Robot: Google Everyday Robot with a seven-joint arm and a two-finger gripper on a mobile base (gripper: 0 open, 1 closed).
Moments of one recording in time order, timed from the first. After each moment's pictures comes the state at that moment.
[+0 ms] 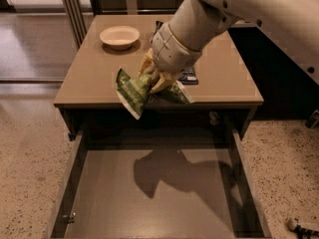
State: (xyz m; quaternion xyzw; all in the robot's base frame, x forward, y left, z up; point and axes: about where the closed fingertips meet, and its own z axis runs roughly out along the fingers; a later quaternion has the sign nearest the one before) arm 0.529 0.021 0.905 -0.86 0.42 0.09 0.27
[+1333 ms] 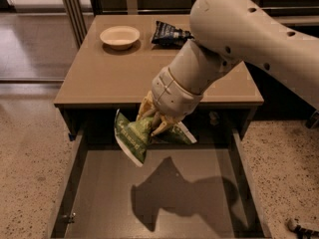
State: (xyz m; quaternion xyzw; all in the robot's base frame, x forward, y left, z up) arm 0.446 0.023 0.853 -0.87 0.40 0.15 0.24
